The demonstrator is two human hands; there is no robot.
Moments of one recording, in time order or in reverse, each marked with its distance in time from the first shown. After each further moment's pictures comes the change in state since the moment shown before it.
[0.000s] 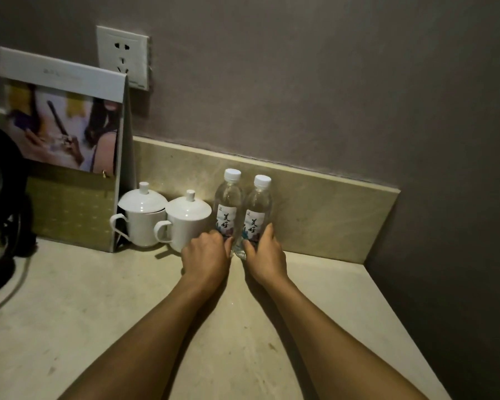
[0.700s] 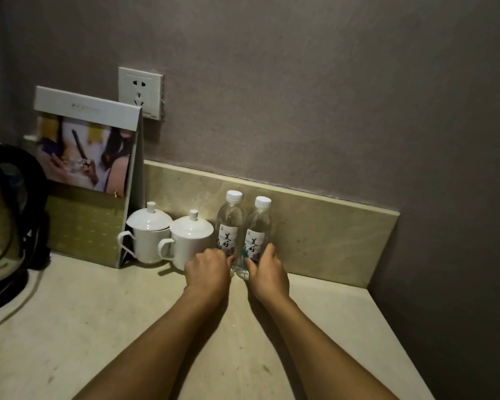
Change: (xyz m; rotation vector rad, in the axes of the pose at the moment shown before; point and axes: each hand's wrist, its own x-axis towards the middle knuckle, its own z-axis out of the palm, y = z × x) left_hand 0.002 0.012 -0.009 0.190 -0.057 -0.041; right_hand 0.002 0.002 -0.006 -0.062 0.016 -0.033
